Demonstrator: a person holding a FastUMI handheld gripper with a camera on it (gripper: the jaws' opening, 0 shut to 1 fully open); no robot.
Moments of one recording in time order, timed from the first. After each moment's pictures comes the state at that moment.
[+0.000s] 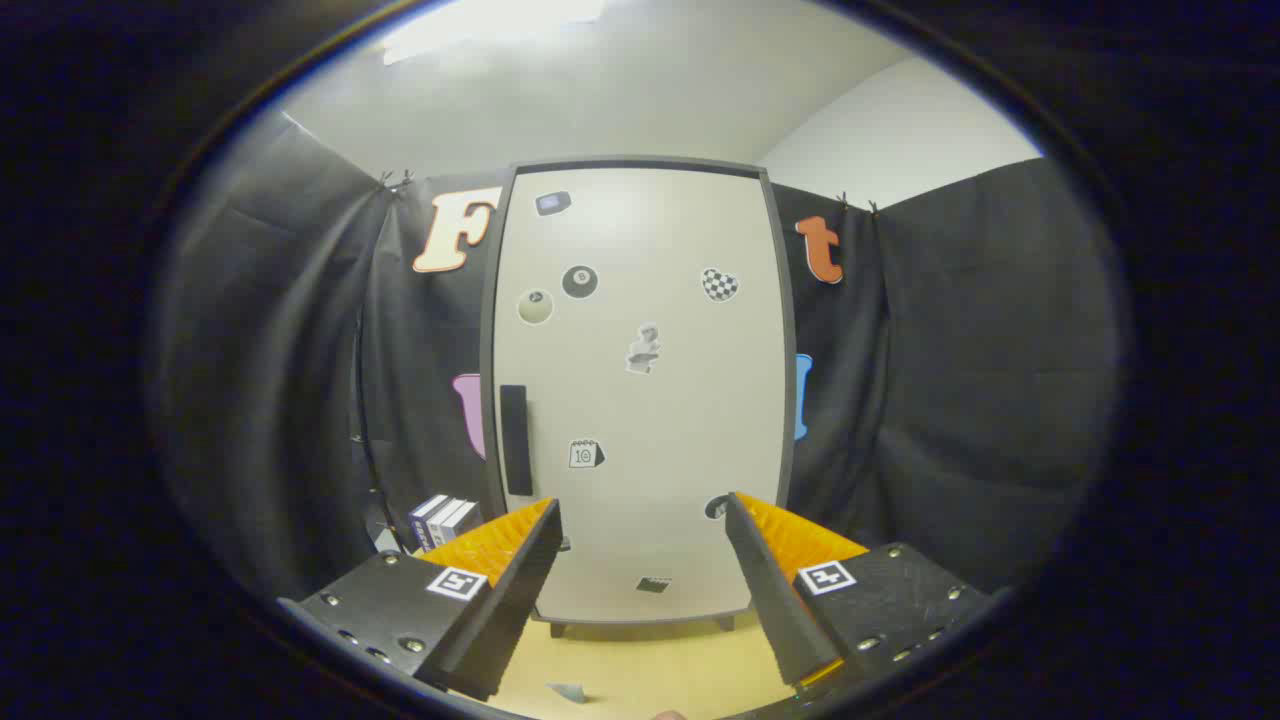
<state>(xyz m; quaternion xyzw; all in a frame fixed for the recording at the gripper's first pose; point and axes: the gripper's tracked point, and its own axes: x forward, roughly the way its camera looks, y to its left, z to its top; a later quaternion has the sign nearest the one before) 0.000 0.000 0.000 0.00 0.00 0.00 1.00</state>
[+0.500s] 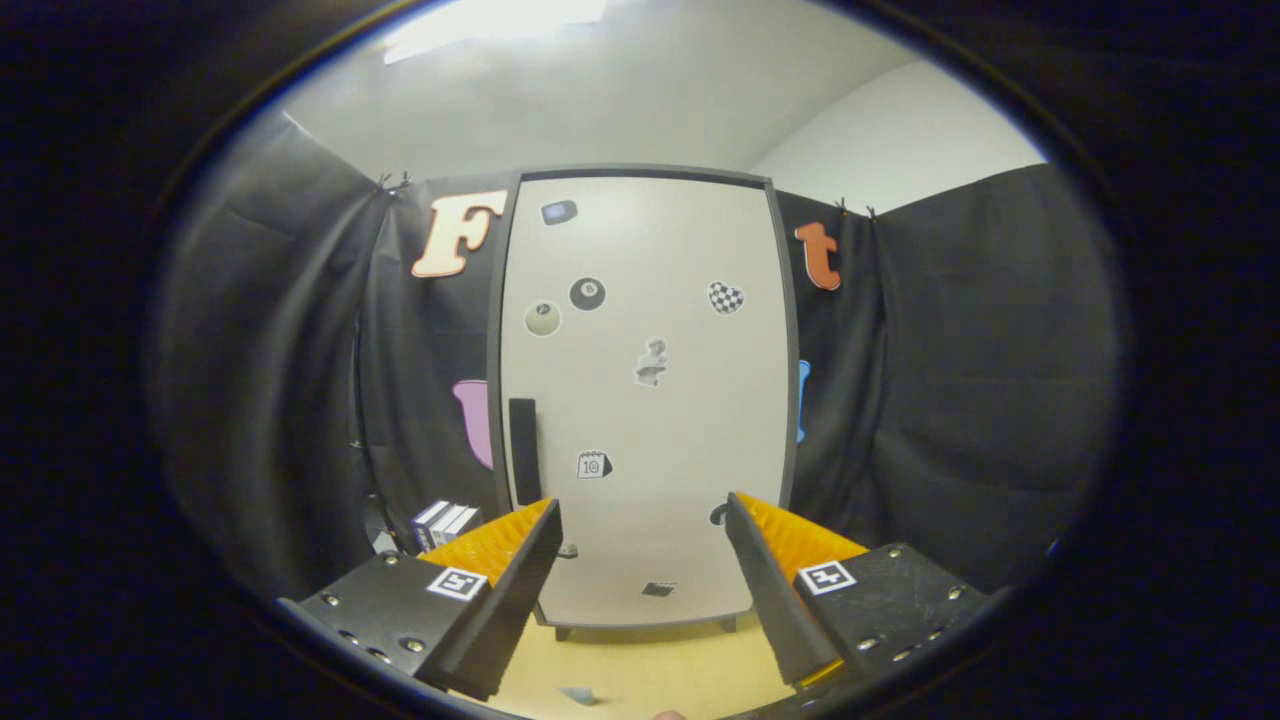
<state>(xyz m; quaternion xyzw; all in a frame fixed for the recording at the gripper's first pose) -0.001 0.010 0.012 0.00 0.00 -0.01 1.00</state>
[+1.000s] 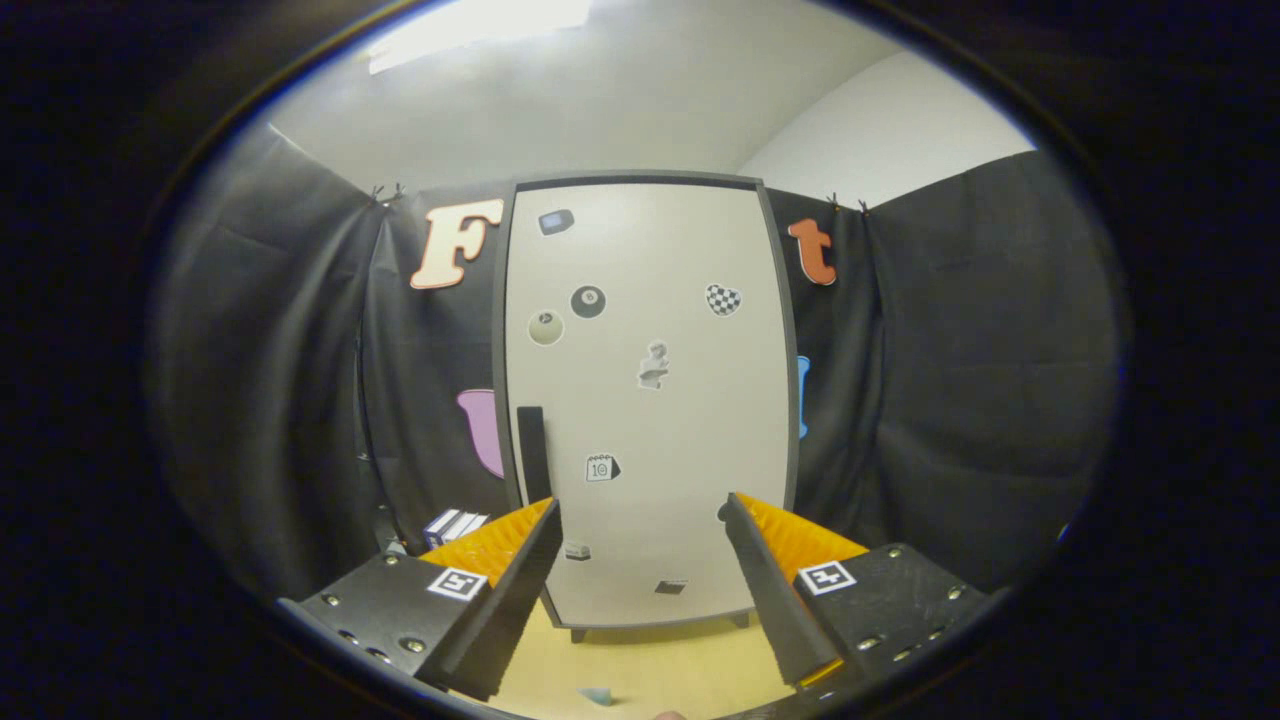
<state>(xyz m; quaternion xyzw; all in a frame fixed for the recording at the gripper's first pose) -0.010 0.016 0.015 0.02 0.00 -0.01 1.00</state>
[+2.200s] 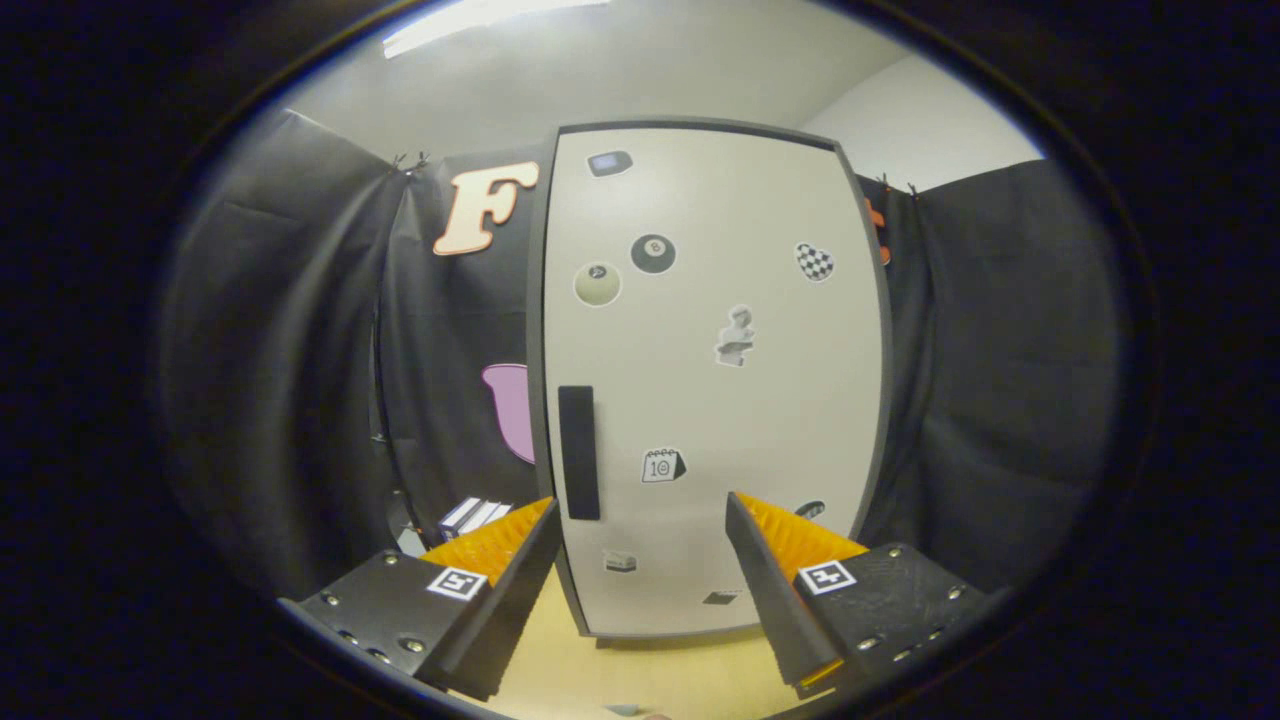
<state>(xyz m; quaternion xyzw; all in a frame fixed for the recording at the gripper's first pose) 0.080 0.087 -0.007 0.01 0.03 0.05 1.00</state>
